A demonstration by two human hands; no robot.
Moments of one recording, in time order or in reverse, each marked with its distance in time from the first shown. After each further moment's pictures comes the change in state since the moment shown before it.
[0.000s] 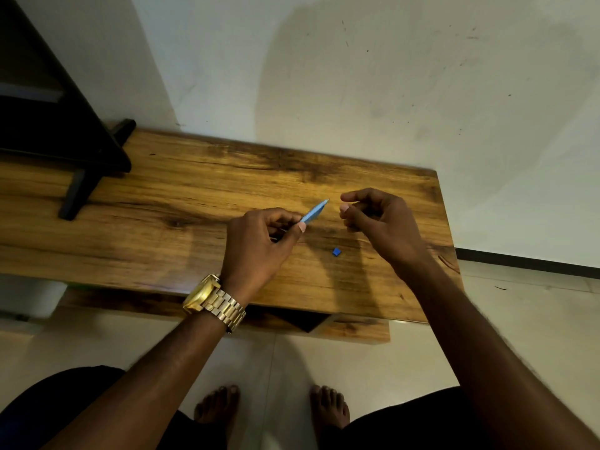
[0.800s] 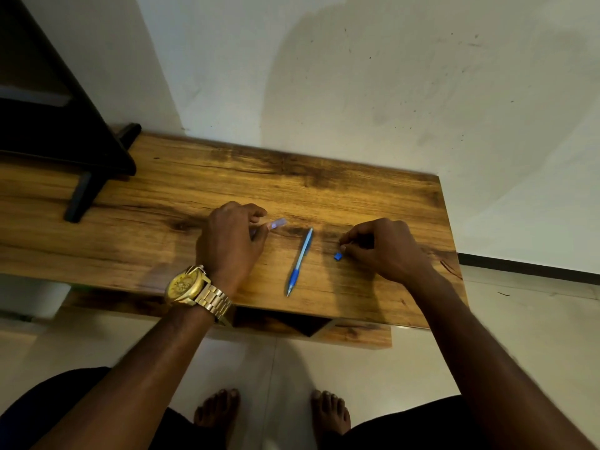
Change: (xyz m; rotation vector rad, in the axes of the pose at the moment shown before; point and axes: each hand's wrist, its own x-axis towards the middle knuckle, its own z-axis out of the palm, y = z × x) left_hand 0.017 -0.018 -0.025 0.528 0.071 -0.050; right_hand -0.003 0.003 -0.008 -0.640 -0.243 0.025
